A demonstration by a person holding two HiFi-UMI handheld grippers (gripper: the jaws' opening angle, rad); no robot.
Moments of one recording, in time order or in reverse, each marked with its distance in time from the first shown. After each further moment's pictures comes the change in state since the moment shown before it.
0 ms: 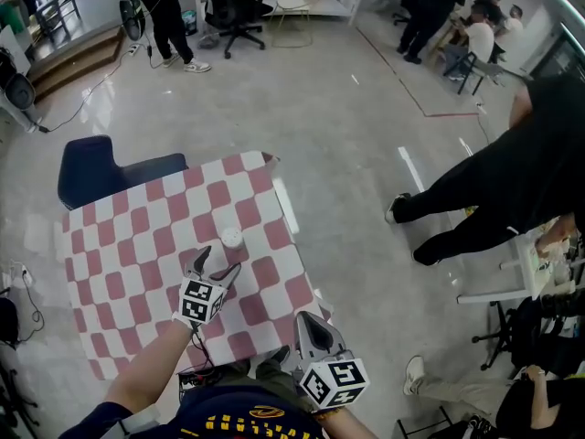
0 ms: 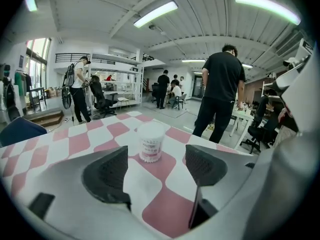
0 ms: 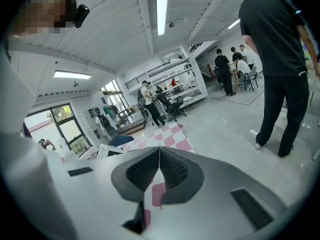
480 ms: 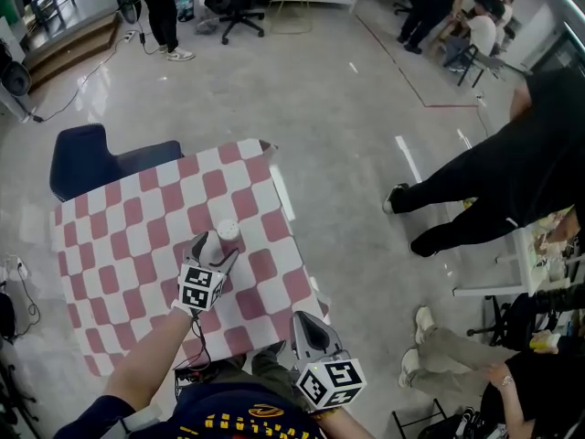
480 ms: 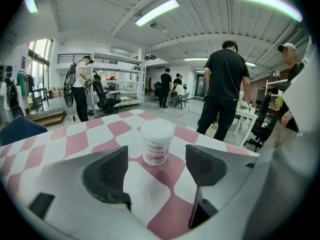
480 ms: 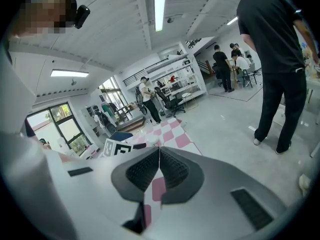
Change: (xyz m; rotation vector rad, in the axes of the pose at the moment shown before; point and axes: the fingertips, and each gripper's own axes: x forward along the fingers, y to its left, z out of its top) left arm 0.024 0.012 -0.002 -0.003 0.008 0.030; right arm 0.003 -0.002 -0.016 0.019 0.043 -0.014
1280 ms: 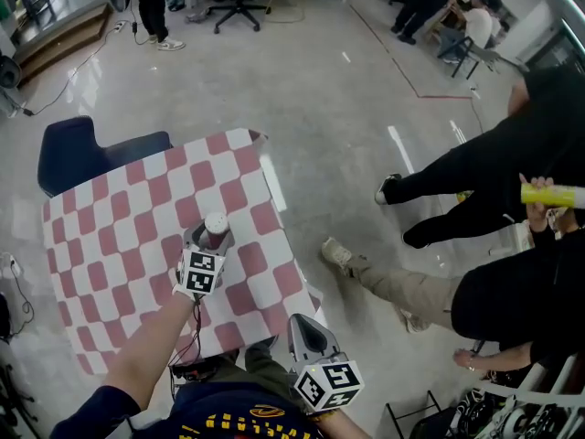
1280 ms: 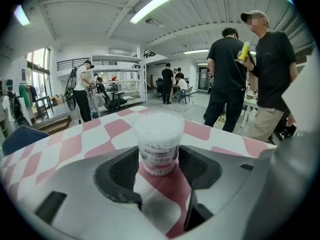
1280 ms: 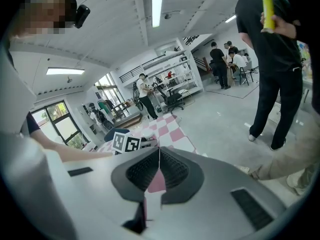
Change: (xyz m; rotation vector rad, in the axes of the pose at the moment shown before) left arm 0.042 0.005 -0.006 0.056 0.033 0.069; right arm -0.010 -0.015 -0.017 0.014 0.047 -0.036
